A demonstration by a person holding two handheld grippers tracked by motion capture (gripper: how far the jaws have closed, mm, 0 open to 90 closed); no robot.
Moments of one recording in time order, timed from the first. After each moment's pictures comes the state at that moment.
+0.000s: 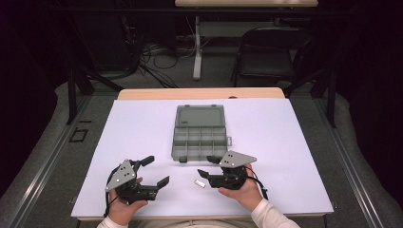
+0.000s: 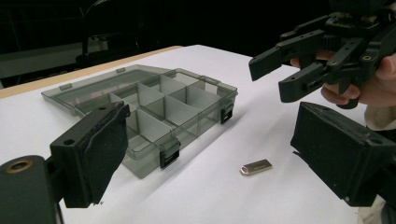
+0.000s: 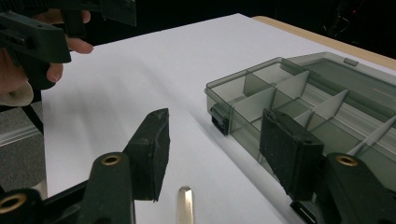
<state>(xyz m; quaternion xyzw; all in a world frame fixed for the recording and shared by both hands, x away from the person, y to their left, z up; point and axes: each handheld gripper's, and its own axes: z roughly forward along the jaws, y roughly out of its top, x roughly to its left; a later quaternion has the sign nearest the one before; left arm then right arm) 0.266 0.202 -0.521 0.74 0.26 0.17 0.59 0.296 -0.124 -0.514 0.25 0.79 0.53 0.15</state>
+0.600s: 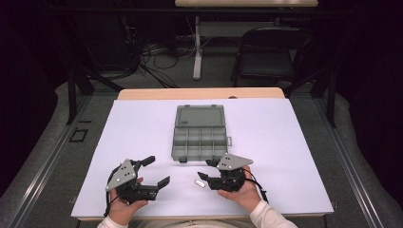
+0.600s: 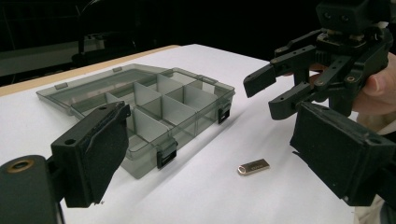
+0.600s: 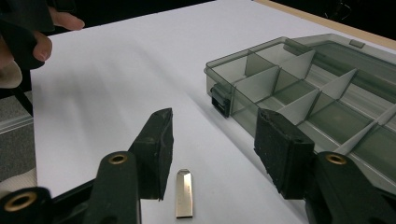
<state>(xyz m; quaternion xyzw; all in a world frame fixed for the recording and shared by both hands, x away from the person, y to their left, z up) 0.267 0.201 -0.521 0.74 0.26 0.17 0.60 0.295 -0.122 -0.528 0.25 0.81 0.51 0.15</state>
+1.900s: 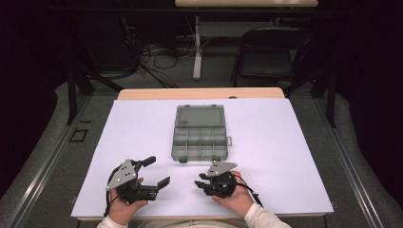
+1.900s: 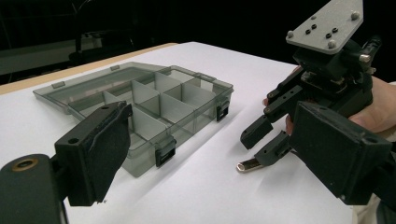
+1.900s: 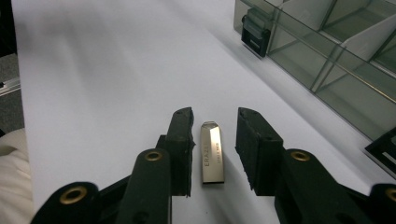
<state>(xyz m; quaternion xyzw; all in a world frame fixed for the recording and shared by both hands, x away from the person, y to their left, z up) 0.268 0.201 -0.522 0.74 0.26 0.16 0.59 0.294 -0.101 -0.561 0.26 0.85 0.44 0.10</state>
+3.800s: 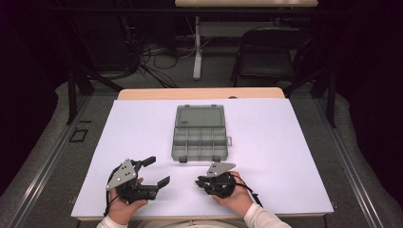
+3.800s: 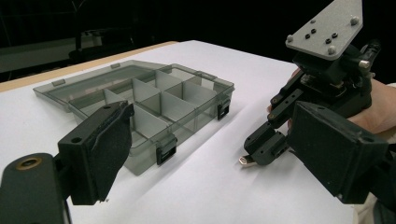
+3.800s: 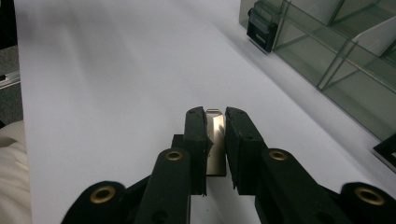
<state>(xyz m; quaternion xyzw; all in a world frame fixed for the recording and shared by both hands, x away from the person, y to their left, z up) 0.268 0.202 -0.522 0.75 0.26 0.16 0.59 0.295 -0.100 -0.564 0.25 0.86 0.43 0.10</state>
